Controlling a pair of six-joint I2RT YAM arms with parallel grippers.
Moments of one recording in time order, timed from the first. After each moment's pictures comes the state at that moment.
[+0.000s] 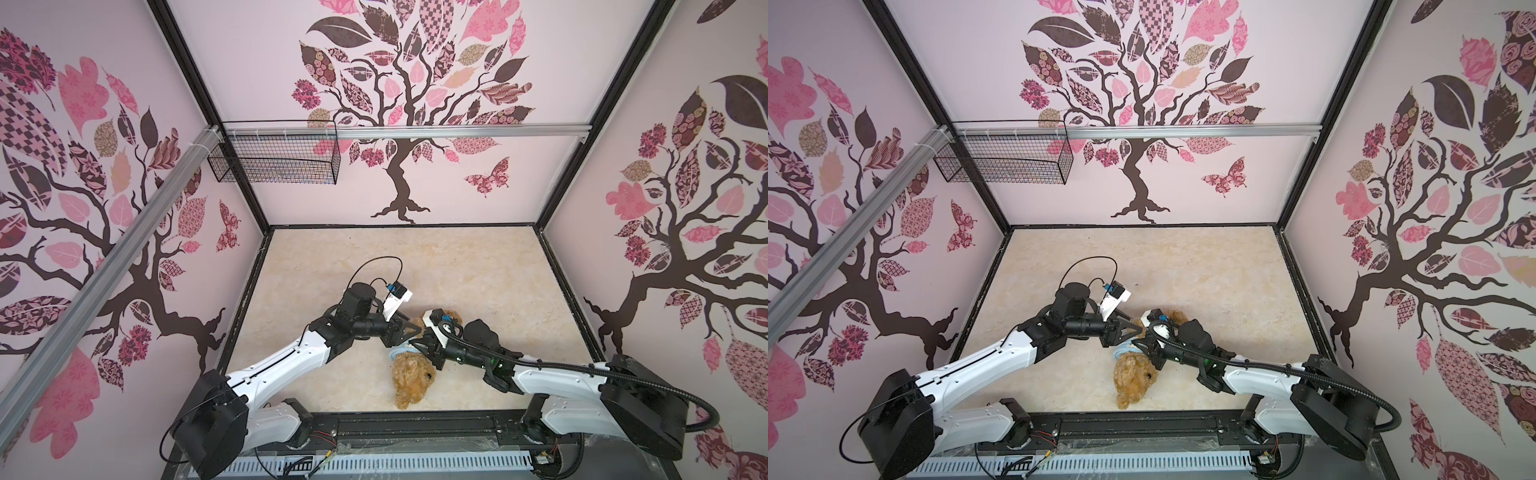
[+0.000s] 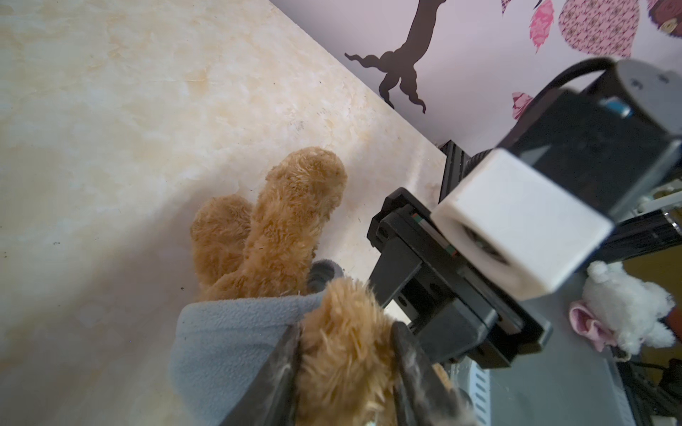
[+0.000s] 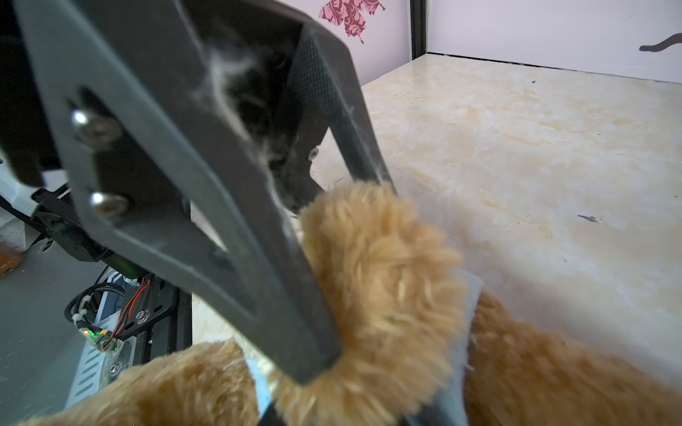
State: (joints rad) left arm -0.69 1.24 0.74 -0.05 0.62 -0.18; right arm 0.87 1.23 0.33 0.66 -0.29 0.19
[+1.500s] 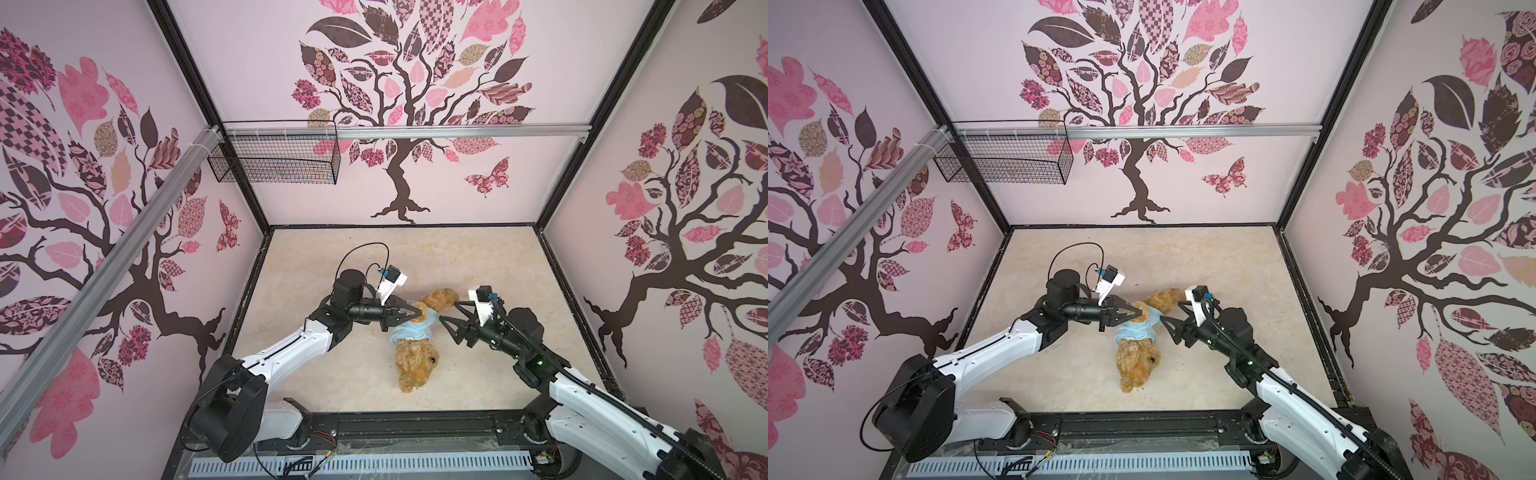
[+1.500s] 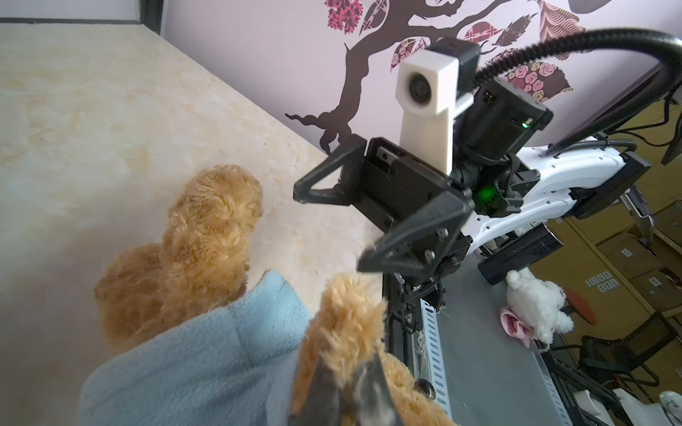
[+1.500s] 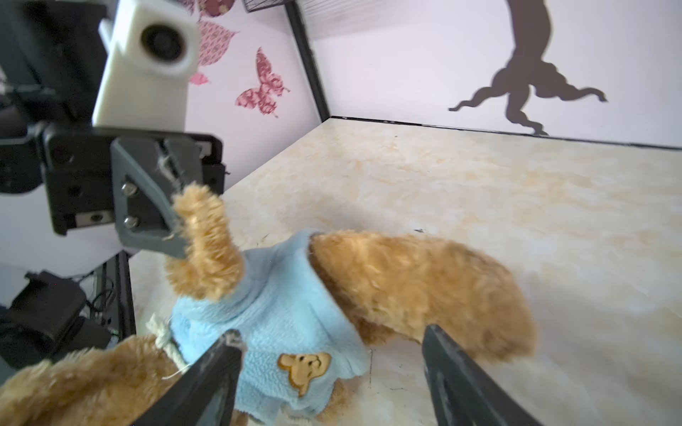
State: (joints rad) left arm -0.56 1.35 0.75 0.28 0.96 -0.30; right arm 0.48 0.81 0.35 0.27 -0.36 0.28
